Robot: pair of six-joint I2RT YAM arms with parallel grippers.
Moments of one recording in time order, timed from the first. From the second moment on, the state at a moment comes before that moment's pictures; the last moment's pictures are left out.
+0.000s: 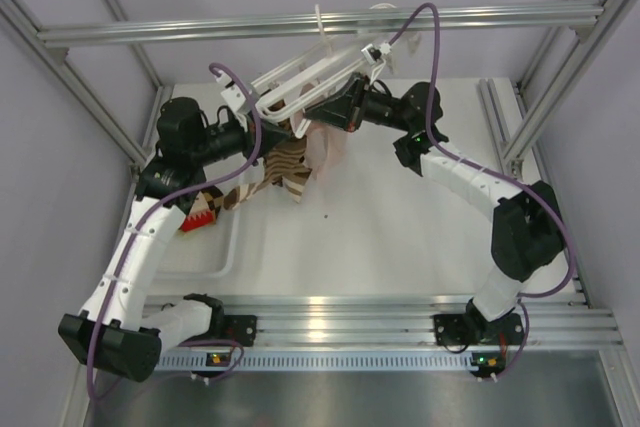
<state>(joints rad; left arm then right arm) -0.26 1.11 1.24 -0.29 0.73 0.07 0.55 1.69 1.33 0.82 -0.86 0.93</state>
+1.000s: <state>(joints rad) -0.26 1.13 1.24 -0.22 0.81 0.00 0.55 1.71 1.32 0.89 -0.90 0.91</state>
